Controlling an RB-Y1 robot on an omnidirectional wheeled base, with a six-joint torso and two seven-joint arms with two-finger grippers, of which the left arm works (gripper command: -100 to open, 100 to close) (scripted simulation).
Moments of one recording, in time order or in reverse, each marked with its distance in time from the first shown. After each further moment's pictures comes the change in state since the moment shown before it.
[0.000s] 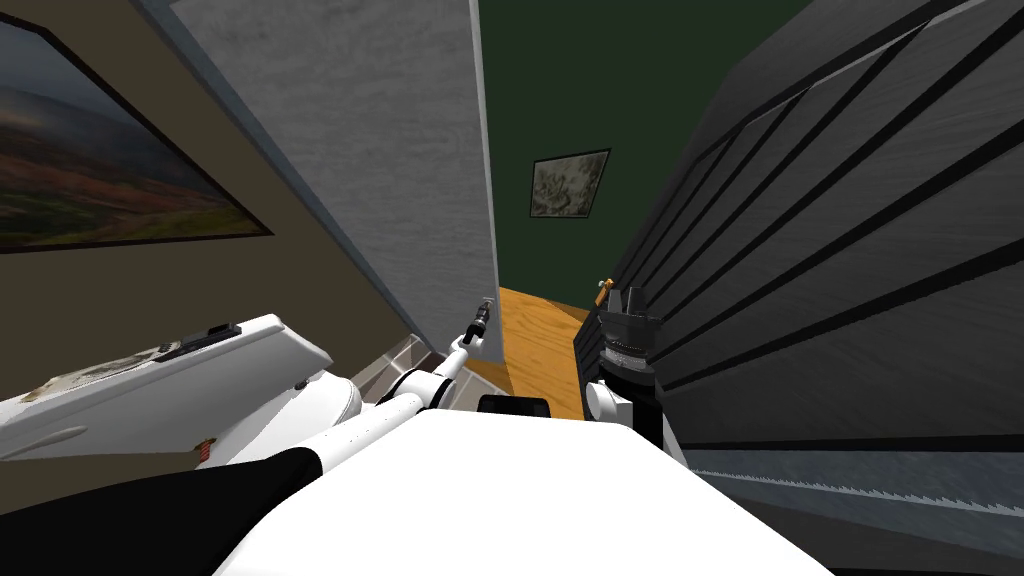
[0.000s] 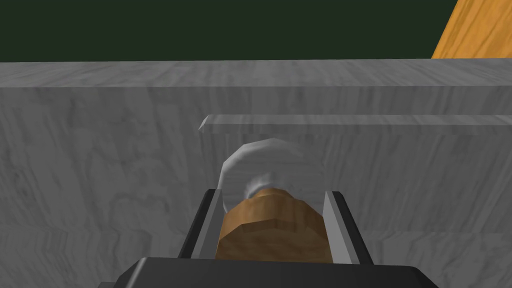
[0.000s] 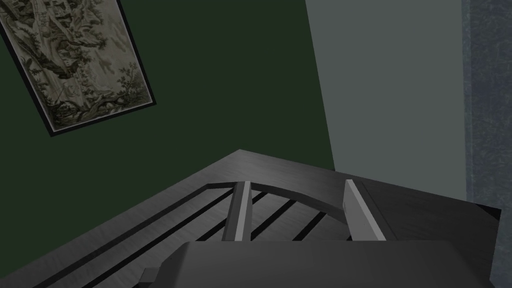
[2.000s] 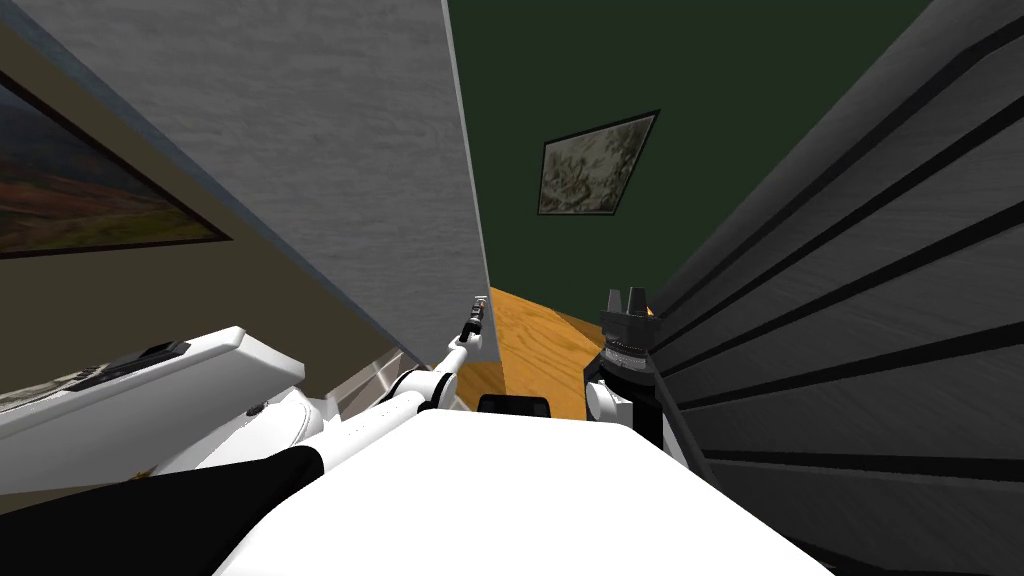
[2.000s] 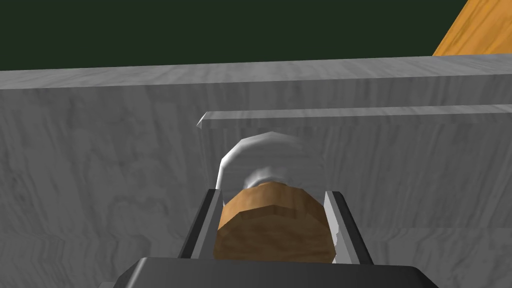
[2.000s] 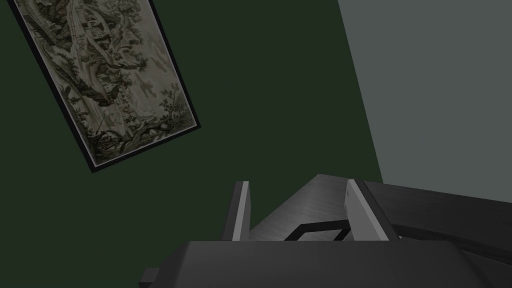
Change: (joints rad) arm -0.020 -0.020 0.161 0.015 0.049 0.003 -0.146
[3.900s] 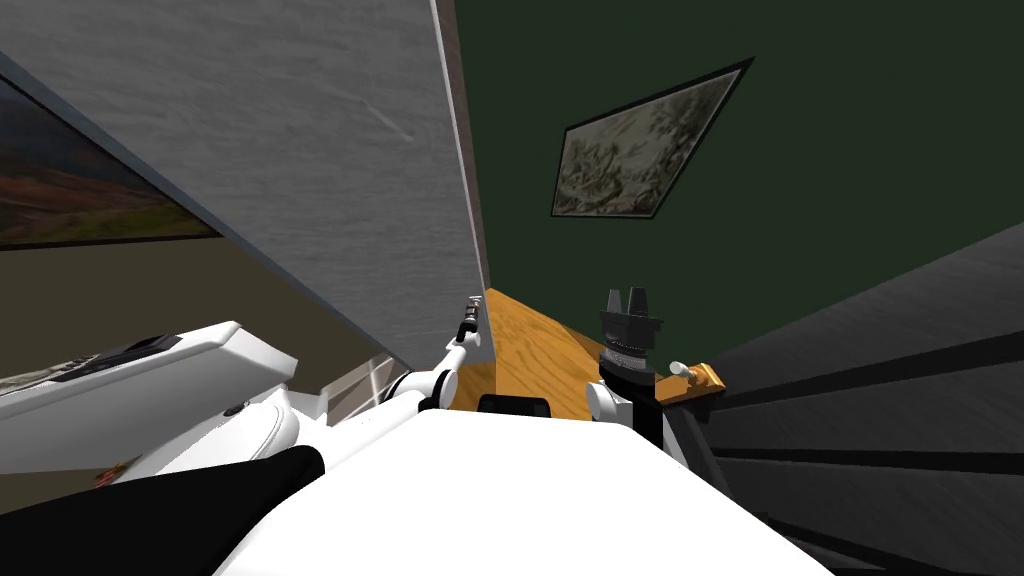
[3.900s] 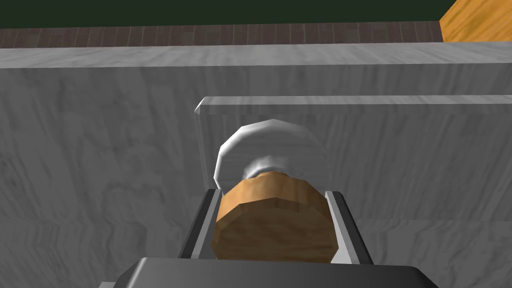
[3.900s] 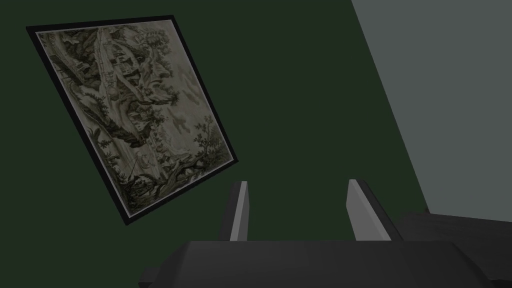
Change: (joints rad) arm -0.007 -0.014 0.133 0.005 0.042 -0.005 -0.103
